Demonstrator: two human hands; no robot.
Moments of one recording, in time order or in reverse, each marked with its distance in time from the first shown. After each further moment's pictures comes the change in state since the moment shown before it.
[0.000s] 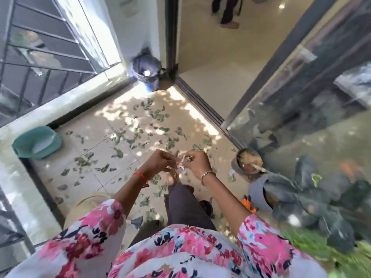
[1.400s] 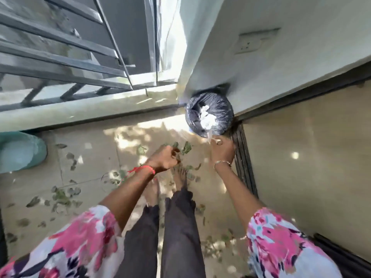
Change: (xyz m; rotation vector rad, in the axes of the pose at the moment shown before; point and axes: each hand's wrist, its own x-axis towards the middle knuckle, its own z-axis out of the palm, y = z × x) left_hand 0.529 0.079 -0.480 0.120 0.235 -0.258; right_hand 0.756 -0.208 0.210 -0.486 0.178 0.054
